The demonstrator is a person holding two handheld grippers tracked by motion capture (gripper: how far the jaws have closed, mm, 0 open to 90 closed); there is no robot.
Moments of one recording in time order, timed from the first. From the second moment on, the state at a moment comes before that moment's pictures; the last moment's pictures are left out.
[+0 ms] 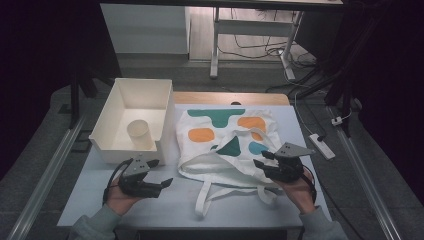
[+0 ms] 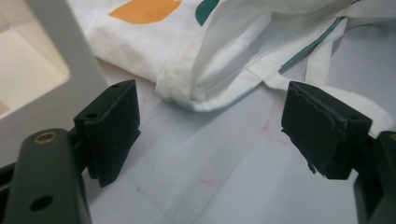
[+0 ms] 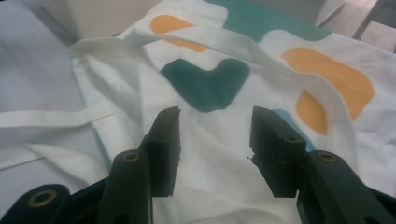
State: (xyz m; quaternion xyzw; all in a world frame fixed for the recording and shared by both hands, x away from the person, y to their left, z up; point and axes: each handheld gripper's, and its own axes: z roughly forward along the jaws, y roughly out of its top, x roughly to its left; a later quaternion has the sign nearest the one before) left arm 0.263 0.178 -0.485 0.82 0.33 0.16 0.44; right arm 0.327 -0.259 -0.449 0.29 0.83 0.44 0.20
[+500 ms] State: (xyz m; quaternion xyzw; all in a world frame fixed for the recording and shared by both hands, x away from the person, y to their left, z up) left arm 0.274 0.142 -0.481 0.84 0.29 0.14 0.43; right arm 0.318 -0.249 -0.454 0.28 0.83 0.44 0.17
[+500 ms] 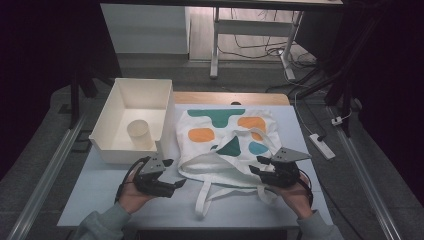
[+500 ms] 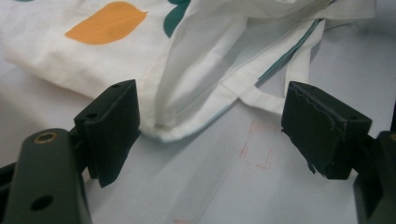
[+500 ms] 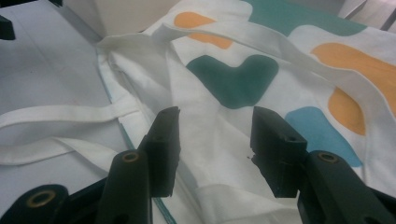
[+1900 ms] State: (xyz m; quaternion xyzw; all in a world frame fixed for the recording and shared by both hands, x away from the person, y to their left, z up) left arm 0.367 0.047 -0.471 0.86 0.26 0.10 0.42; right arm 0.290 -0.195 -0.466 0.20 0.88 0.43 0.12
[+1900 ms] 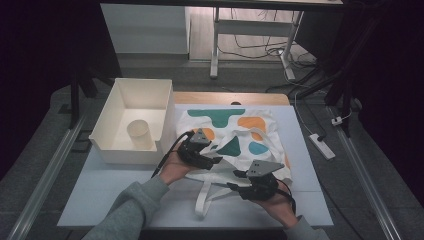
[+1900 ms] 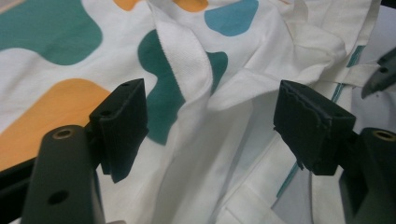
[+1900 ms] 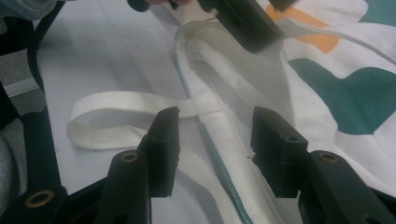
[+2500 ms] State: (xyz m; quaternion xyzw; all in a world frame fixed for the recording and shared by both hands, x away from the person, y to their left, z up) left arm 0.379 0.039 -0.489 0.88 0.25 0.09 0.38; right arm 0.289 -0.182 -0.479 0.18 0.89 0.39 0.11
